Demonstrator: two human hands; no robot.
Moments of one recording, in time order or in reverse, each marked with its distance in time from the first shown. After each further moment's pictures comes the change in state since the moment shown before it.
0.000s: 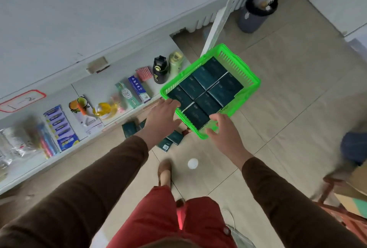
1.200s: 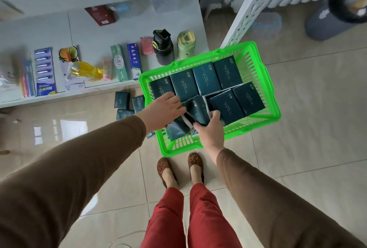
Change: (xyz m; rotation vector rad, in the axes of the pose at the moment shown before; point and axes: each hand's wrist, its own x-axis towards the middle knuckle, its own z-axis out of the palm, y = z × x) left_hand 0.158 0.025 0.133 0.645 -0.082 0.305; right_hand 0.200 0.146 0.039 0.280 -0.193 0.151
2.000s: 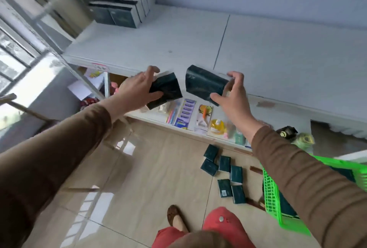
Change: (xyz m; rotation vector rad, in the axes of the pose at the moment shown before) left_hand -0.611 -0.199 -0.173 -0.455 0.370 -1.240; right_hand -0.270 -0.470 0.209 0.005 -0.254 -0.927
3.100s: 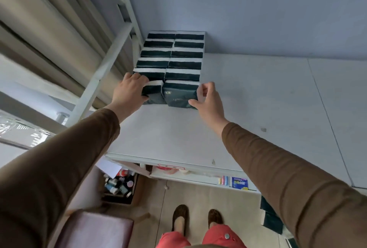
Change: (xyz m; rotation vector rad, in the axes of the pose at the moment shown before) left_hand 0.326 -0.432 -0.087 0.243 0.127 0.016; right_hand 0.347 -0.157 0.398 -0.021 0.073 0.057
